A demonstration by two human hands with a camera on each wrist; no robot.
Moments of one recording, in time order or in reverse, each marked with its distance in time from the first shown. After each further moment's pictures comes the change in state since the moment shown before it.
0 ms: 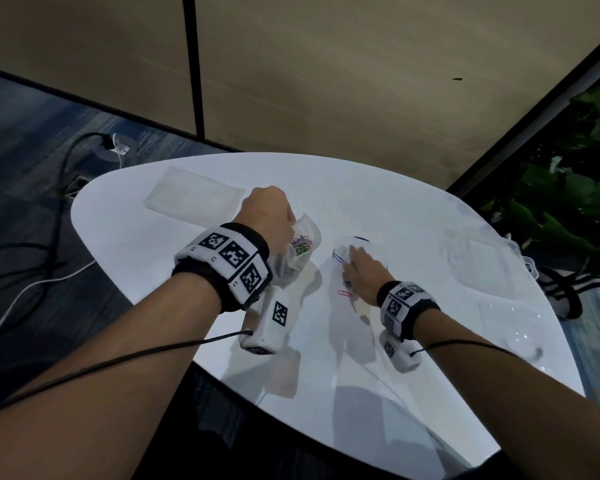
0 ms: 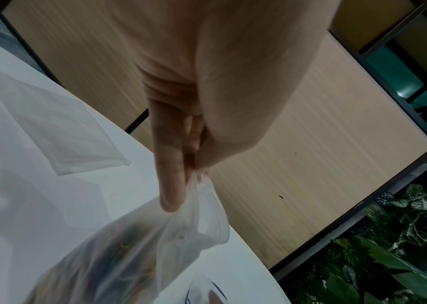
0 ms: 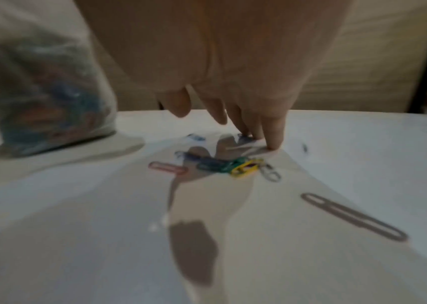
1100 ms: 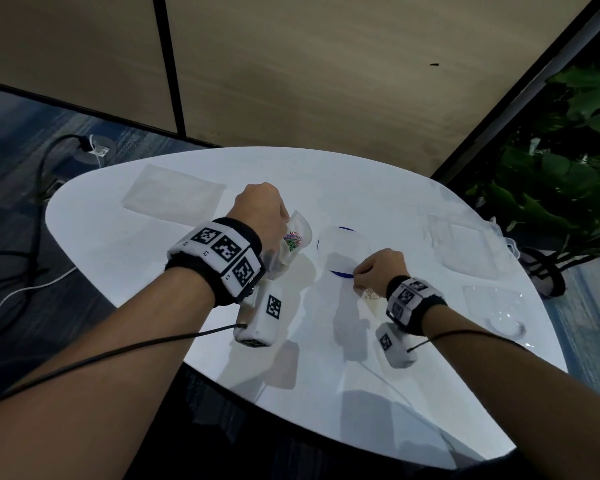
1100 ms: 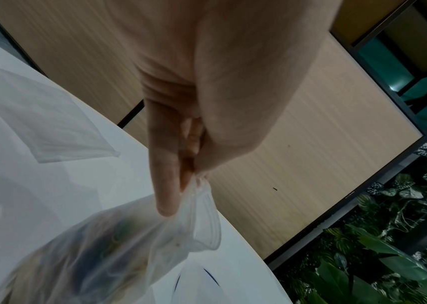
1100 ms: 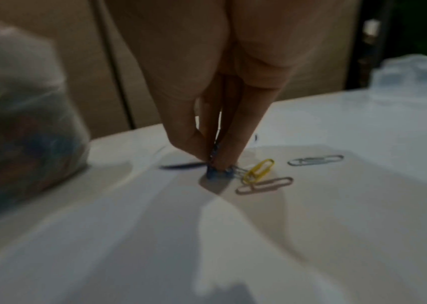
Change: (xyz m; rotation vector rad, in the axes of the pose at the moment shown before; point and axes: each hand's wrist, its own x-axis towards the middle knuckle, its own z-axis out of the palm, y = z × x) left_hand 0.000 0.016 0.015 0.006 -0.045 -0.002; right_hand -0.020 0.044 -0.010 0.303 0.189 0.204
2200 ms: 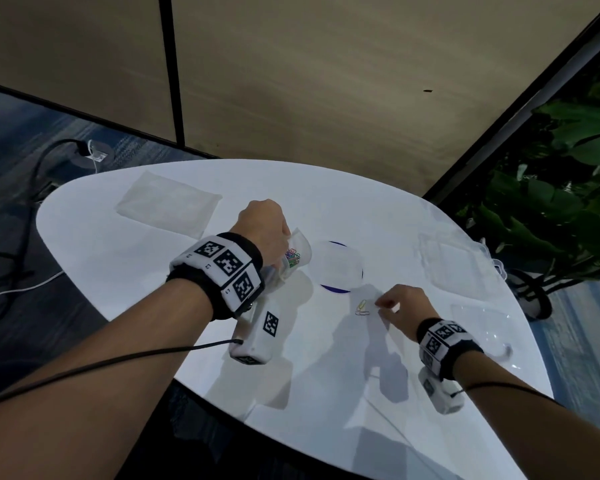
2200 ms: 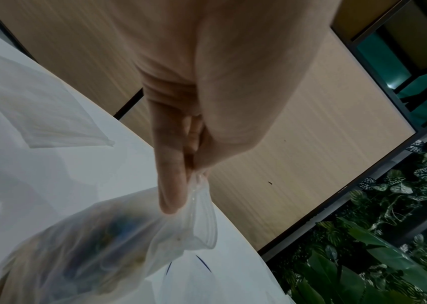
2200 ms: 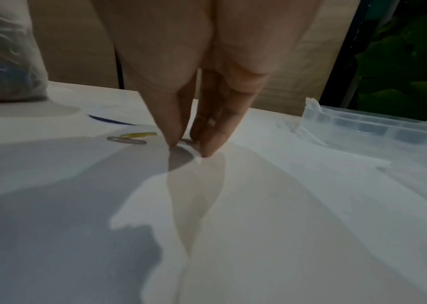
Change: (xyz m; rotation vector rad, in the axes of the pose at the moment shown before) left_hand -0.005 0.007 0.010 0.022 0.014 0.037; right_hand -0.022 0.076 -0.024 -0.240 0.037 -0.233
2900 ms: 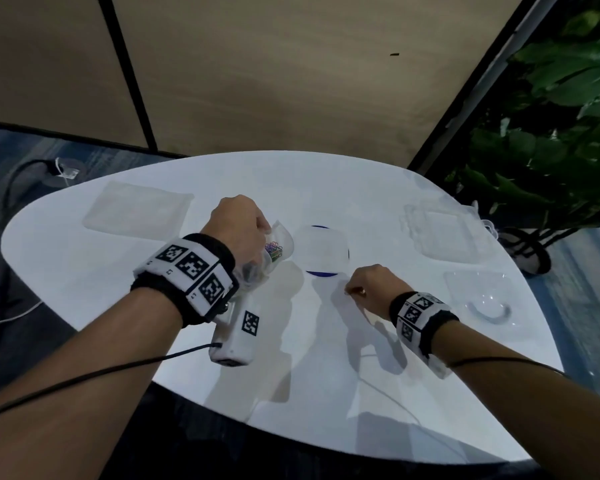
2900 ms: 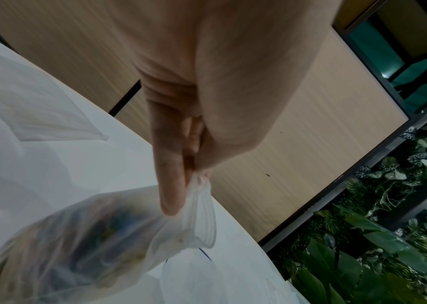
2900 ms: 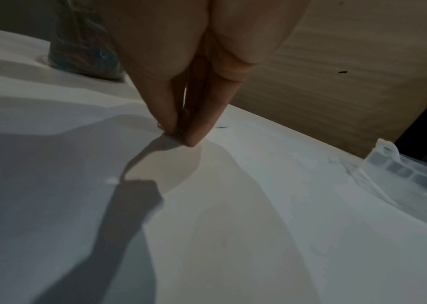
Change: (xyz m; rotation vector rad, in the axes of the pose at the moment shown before) left_hand 0.004 0.003 0.016 0.059 0.003 0.020; right_hand 0.003 -0.024 0.013 -0.088 -0.082 -0.260
